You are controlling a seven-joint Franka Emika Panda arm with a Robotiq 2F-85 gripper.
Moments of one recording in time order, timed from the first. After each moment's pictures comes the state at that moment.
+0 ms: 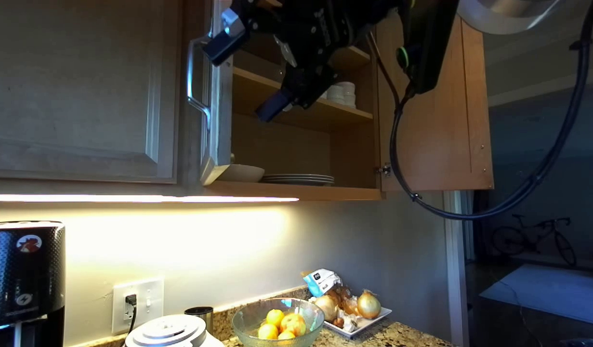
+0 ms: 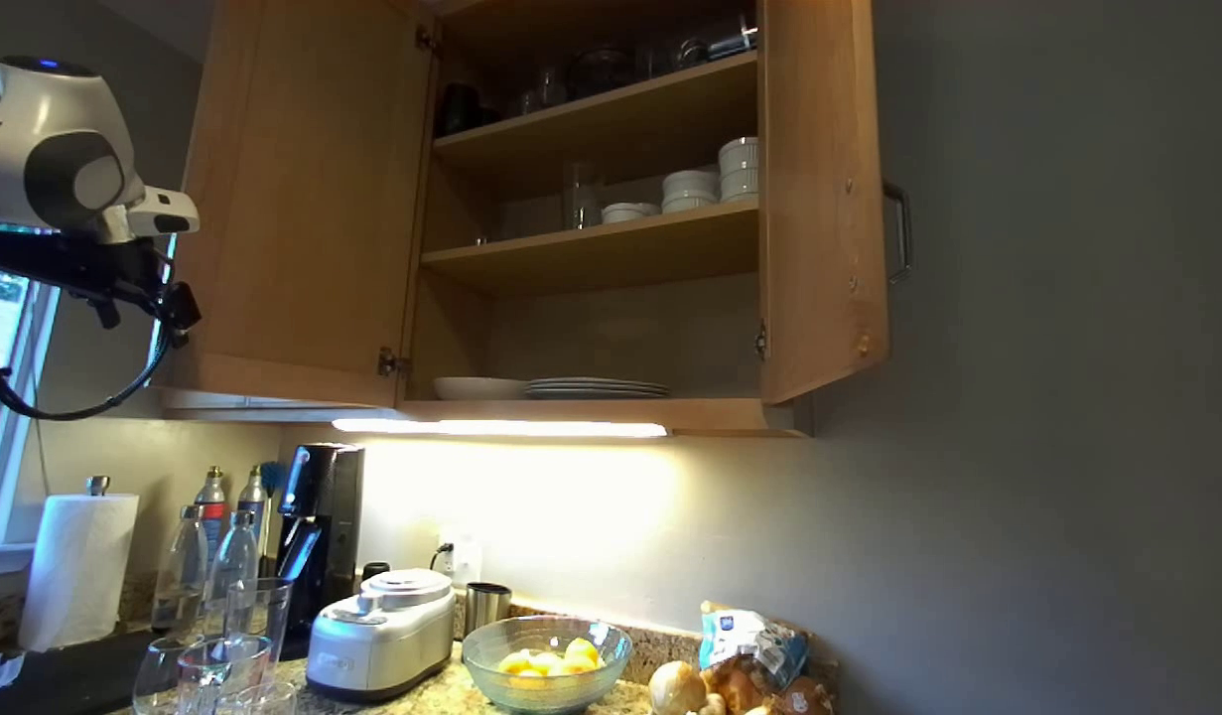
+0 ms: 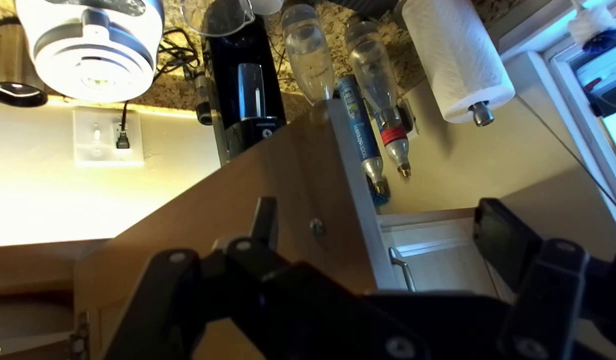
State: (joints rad) arm 0.35 -0.54 0.48 -2.11 0.23 2.54 0.30
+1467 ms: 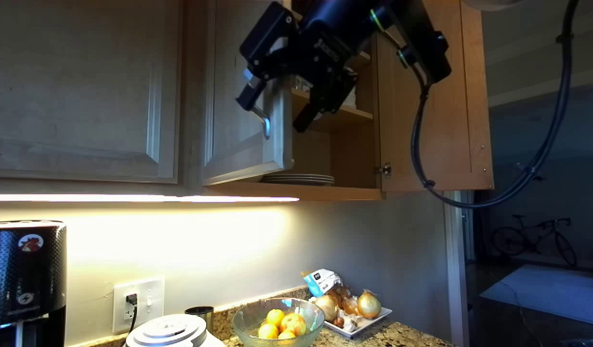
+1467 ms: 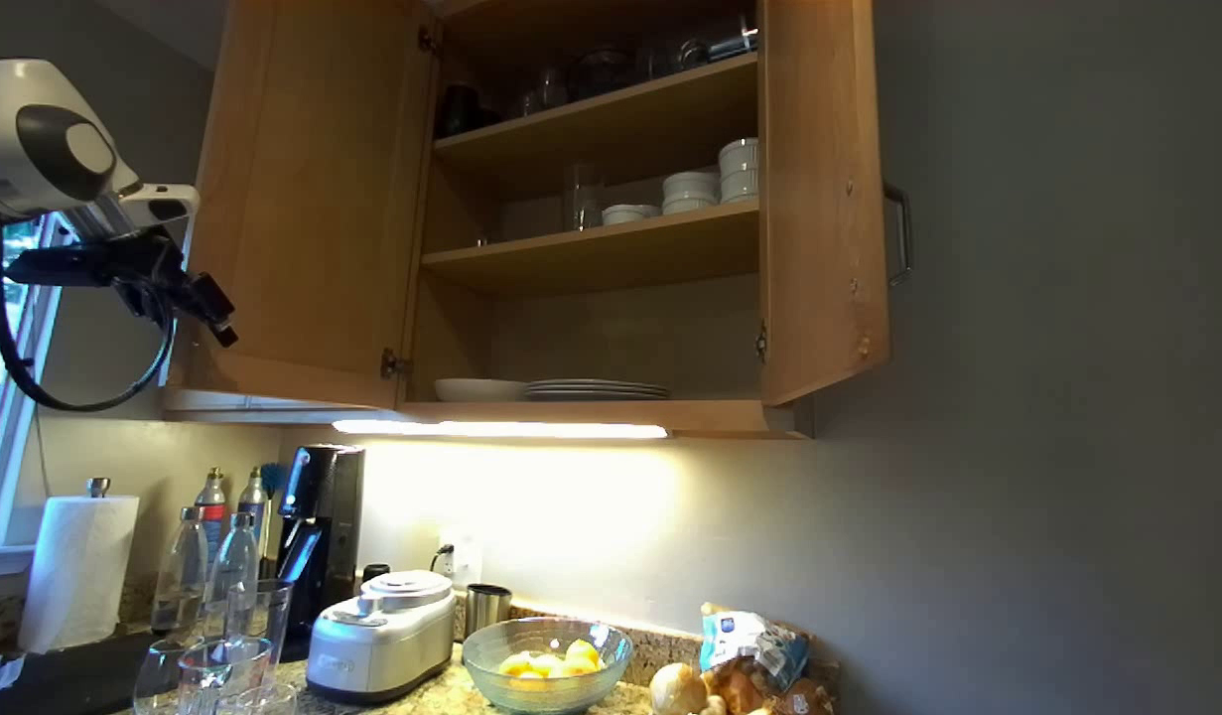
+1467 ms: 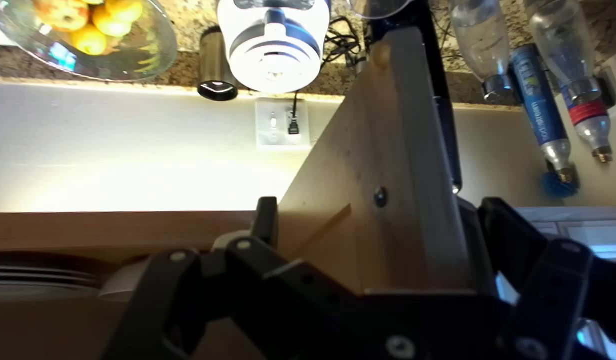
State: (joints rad) arm 0.08 -0.61 0.64 -2.04 -0.06 2.33 0.65
